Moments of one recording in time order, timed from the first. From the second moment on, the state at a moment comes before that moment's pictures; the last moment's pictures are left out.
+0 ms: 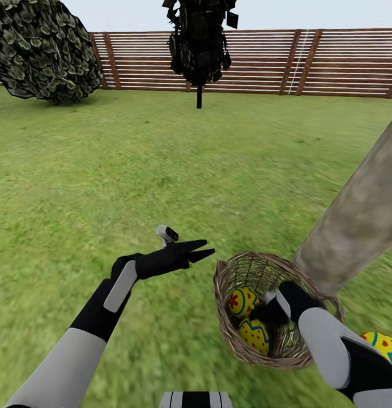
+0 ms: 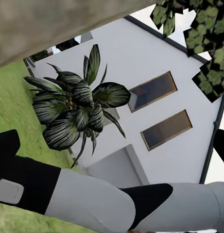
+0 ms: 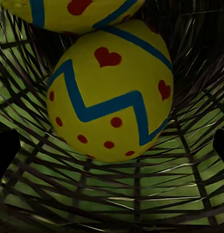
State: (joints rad) left arm -0.72 -0.03 -0.23 -1.15 0.89 0.96 -1.03; right arm -0.93 -0.03 -0.40 -0.26 0.37 0.86 0.22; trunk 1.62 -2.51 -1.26
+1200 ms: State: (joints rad) left arm -0.72 -0.03 -0.15 -1.14 0.91 0.96 -1.03; right arm -0.96 -0.07 -0.78 -0.25 0.13 0.84 0.08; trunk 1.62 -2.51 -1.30
